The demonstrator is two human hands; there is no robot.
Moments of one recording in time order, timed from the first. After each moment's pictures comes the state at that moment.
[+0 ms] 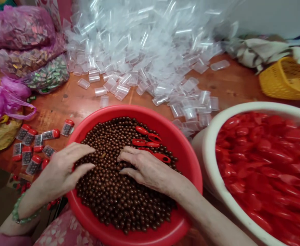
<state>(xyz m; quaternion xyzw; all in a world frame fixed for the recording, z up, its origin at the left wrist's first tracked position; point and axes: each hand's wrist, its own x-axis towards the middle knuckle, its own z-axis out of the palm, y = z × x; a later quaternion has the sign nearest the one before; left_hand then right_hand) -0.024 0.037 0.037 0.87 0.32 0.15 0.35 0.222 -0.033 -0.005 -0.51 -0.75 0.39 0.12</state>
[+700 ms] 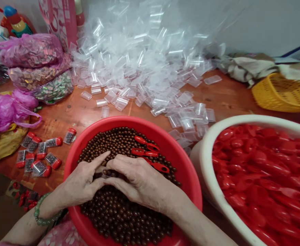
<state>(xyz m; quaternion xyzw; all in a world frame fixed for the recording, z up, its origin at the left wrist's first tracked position) 0.006 0.025 0.019 0.80 0.33 0.05 0.50 0.199 -0.026 0.027 -0.45 -0.79 0.30 0.30</state>
